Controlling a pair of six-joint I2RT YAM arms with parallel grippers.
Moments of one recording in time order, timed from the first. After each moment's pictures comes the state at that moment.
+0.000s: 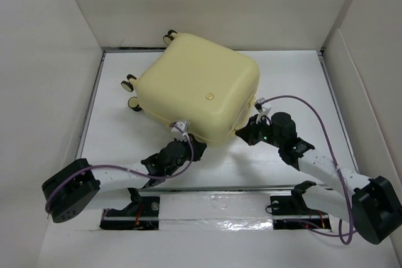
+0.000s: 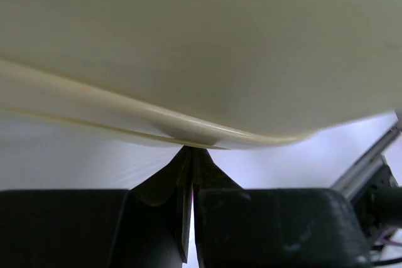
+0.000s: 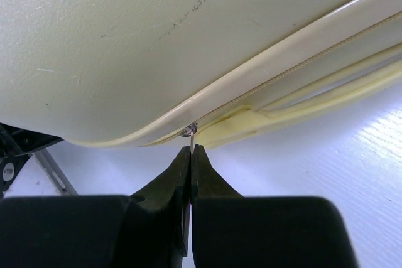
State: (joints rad) left arm -1.00 1.12 0.22 0.53 -0.32 -0.75; right arm 0.51 1.03 0.45 0.21 -0.35 0.33
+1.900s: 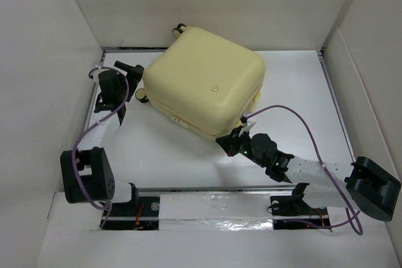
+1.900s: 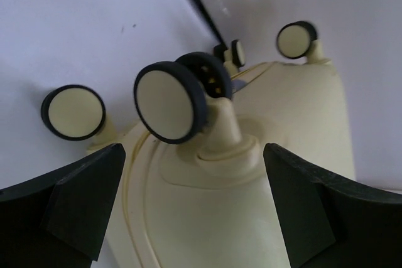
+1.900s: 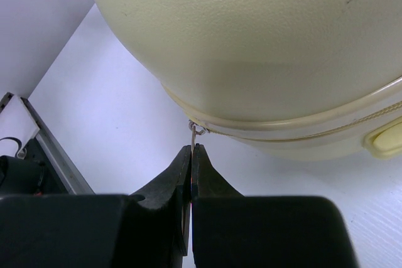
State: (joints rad) left arm 0.06 1.33 0.88 0.13 0.03 -1.00; right arm 0.96 1.15 0.36 0.61 0.12 0.55
